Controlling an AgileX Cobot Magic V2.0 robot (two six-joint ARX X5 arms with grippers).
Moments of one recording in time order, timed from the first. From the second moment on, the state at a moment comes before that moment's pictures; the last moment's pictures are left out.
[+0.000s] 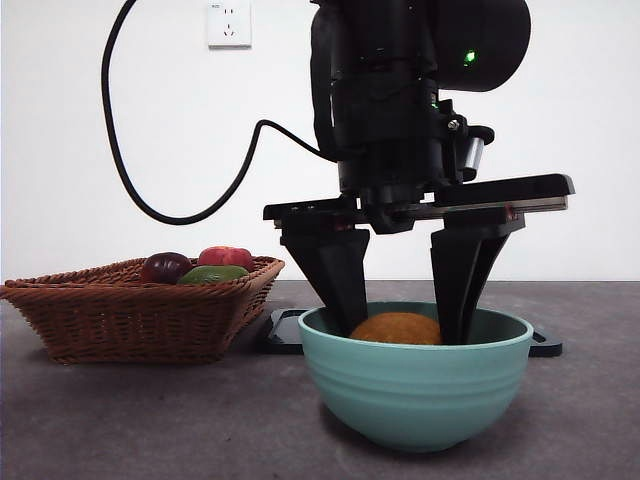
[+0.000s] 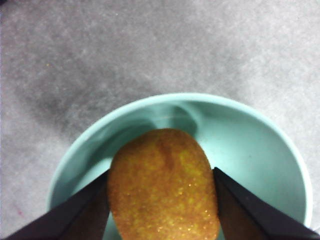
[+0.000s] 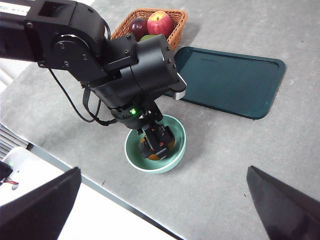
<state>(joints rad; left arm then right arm) -1.02 2.04 1.63 -1.00 -0.02 -0.39 0.18 0.47 1.21 -1.33 -0.44 0.08</state>
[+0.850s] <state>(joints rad) -1.05 1.97 2.09 -1.36 -0.16 -0.24 0.18 0.47 1.21 -1.33 -0.44 0.08</state>
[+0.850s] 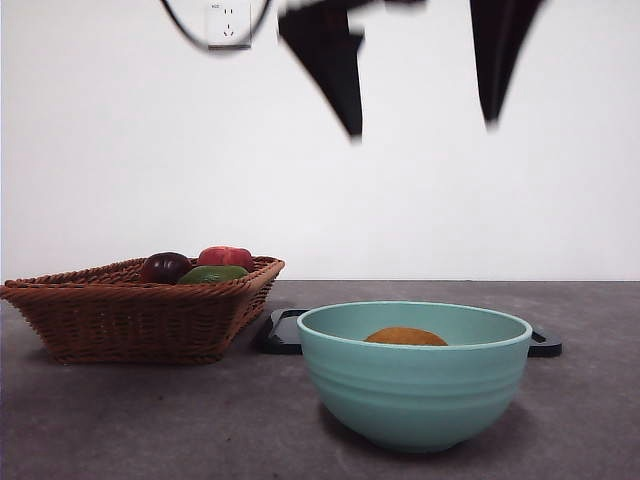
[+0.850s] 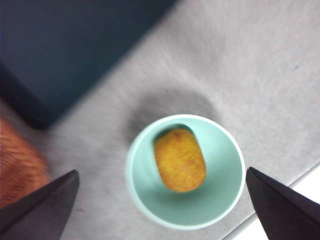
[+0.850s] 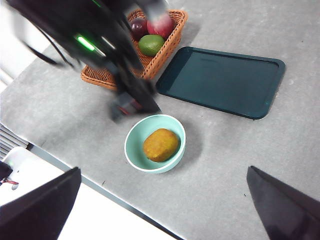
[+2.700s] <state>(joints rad) -1.06 0.74 1.07 -0.98 0.03 -0.14 0.18 0.47 1.21 -1.33 -0.36 0.09</state>
